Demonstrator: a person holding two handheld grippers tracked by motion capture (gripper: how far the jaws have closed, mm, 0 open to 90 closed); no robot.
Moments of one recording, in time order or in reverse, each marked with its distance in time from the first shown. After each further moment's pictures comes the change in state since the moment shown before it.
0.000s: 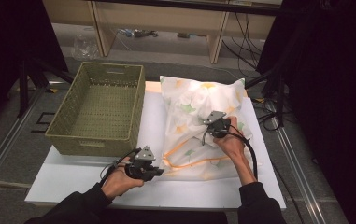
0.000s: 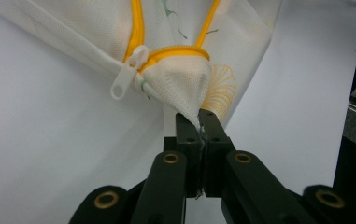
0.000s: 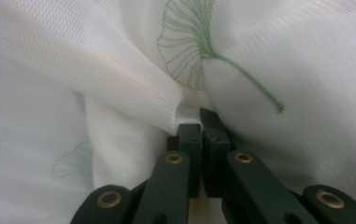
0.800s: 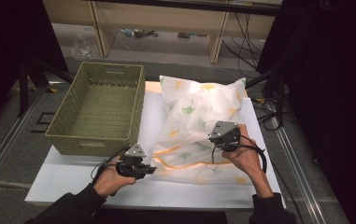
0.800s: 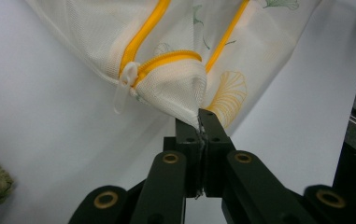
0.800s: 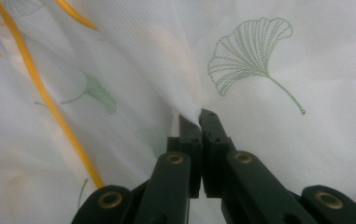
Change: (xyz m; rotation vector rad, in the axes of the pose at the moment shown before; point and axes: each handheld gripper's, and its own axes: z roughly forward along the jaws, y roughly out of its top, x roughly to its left) left arm 0.014 -0.007 -0.018 -0.012 0.013 -0.064; right arm 0.030 0.002 -0.084 -0.071 0.120 -0.116
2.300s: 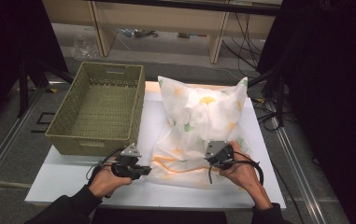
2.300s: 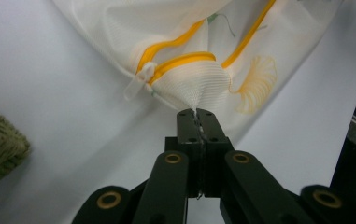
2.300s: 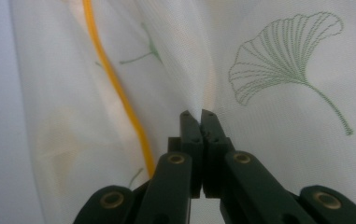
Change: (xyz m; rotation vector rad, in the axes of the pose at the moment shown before) left arm 0.005 -0.010 -0.008 0.053 0.030 -0.032; right arm 0.040 -0.020 0.017 0.092 0.121 -0.096
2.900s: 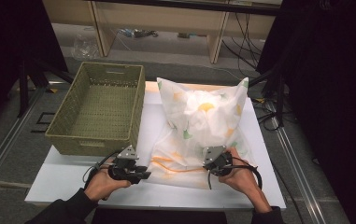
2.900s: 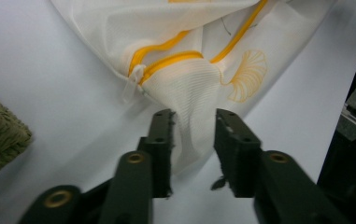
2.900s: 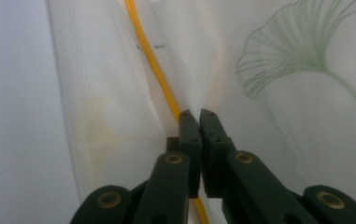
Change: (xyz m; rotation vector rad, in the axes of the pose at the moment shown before) left arm -0.004 -0.004 -0.008 -0.044 -0.016 -0.027; right arm 0.013 -0.011 0.012 0.014 0.082 0.051
